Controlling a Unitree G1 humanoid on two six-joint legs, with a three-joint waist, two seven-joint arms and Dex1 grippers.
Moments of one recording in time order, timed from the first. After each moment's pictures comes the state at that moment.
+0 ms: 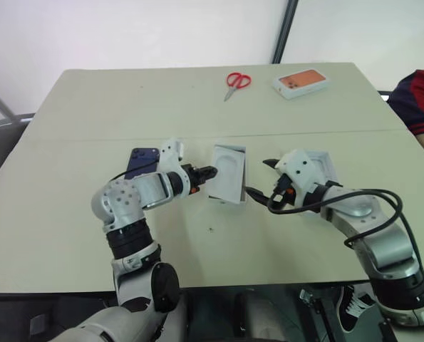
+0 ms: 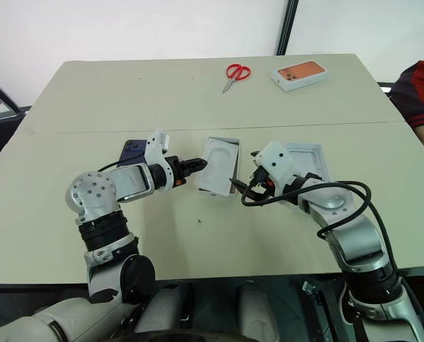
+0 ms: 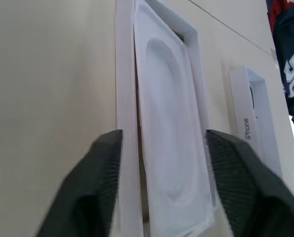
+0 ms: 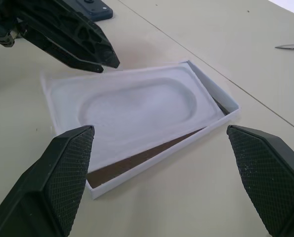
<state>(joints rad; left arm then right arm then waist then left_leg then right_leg) -0.72 -0.16 0.53 -0.18 -0.60 1.59 0.02 -0.30 -0.62 0.07 -0.46 0.28 0.67 0.61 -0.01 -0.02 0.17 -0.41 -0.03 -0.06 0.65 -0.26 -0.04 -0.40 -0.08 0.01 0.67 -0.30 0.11</state>
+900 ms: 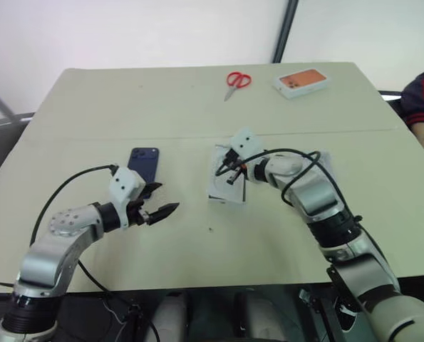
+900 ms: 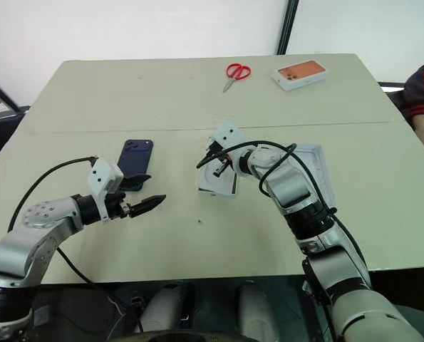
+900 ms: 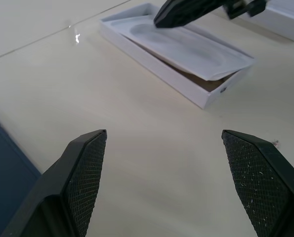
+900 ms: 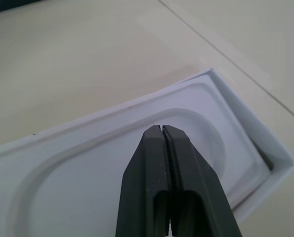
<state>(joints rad) -0.09 0.65 0.10 -0.40 -0.45 0.56 -0.80 -0.77 -0.36 0.35 0.09 0.08 0.77 0.54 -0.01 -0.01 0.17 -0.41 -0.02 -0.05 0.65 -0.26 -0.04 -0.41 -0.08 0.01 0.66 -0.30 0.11</state>
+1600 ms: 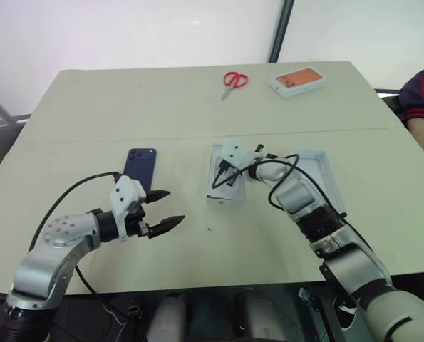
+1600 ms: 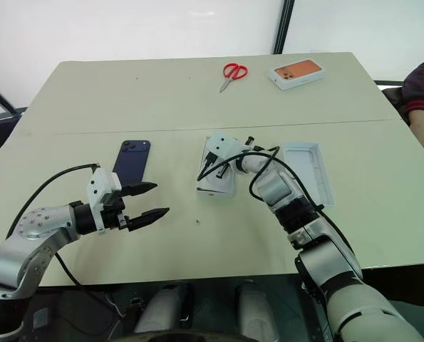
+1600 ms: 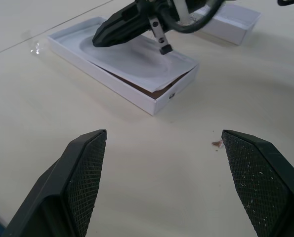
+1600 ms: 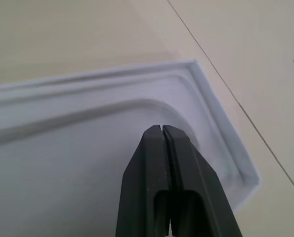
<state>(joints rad) -0.04 0.66 0.09 -0.45 -0.49 0.52 -0.87 -0.73 -0.40 0.41 0.20 -0.15 0.42 0.61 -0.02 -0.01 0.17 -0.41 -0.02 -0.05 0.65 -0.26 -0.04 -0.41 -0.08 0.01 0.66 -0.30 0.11</state>
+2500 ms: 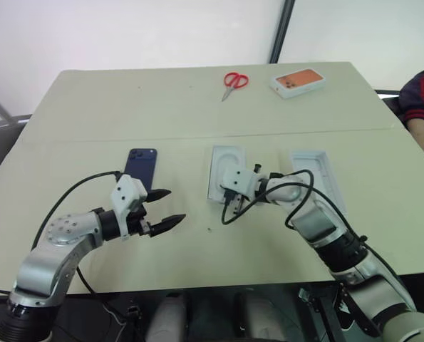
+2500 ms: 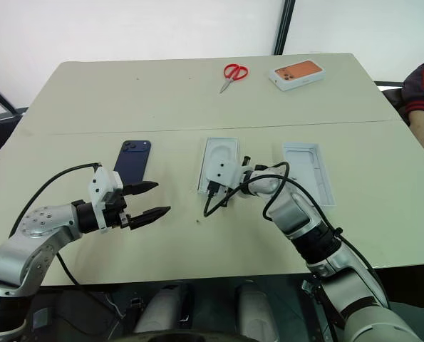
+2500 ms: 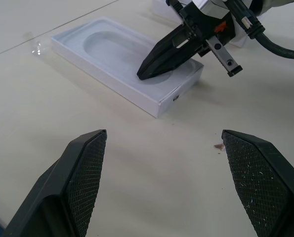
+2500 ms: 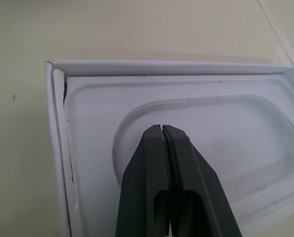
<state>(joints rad) -0.05 0.66 0.08 -0.44 -0.49 0.52 -0.86 -0.59 -0.47 0.45 -0.04 -0.19 0.48 0.74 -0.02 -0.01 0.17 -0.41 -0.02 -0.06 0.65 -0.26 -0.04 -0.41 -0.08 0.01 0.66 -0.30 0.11</state>
